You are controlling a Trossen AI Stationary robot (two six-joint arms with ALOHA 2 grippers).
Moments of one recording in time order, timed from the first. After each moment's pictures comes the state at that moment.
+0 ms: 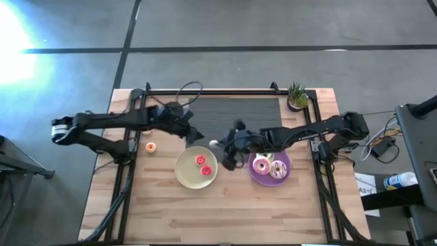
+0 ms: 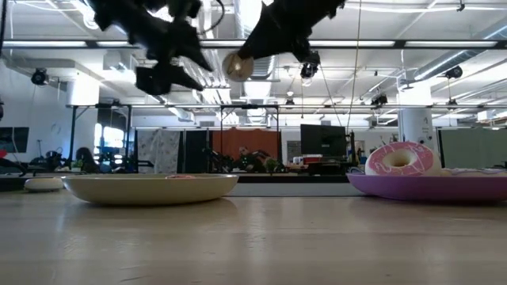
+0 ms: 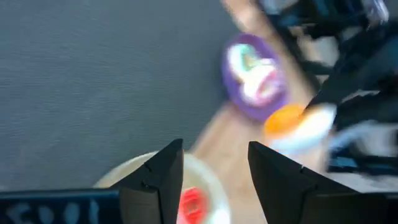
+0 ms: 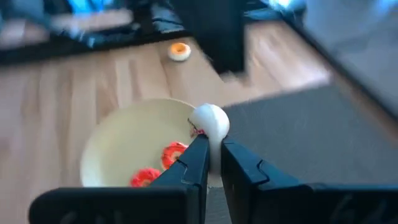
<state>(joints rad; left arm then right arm) 0.22 1.15 0.88 -0.35 0.16 -0.75 0.11 1.64 1.23 -0.18 0.32 0.29</state>
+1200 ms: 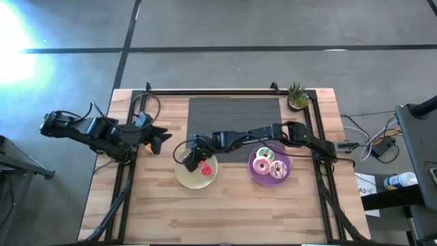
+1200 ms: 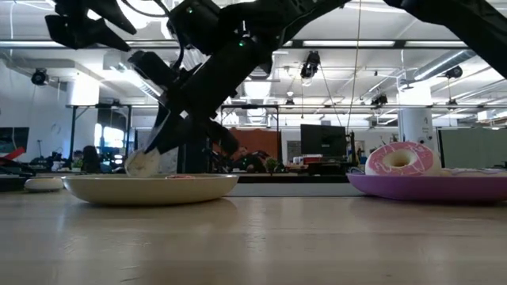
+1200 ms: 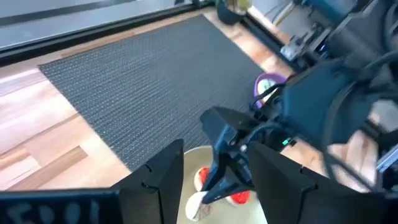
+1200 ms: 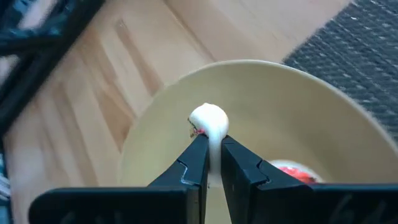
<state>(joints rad) -0.23 0.68 0.86 -0.80 -0.54 -0.88 0.01 2.34 1.86 -0.34 -0.06 0.81</state>
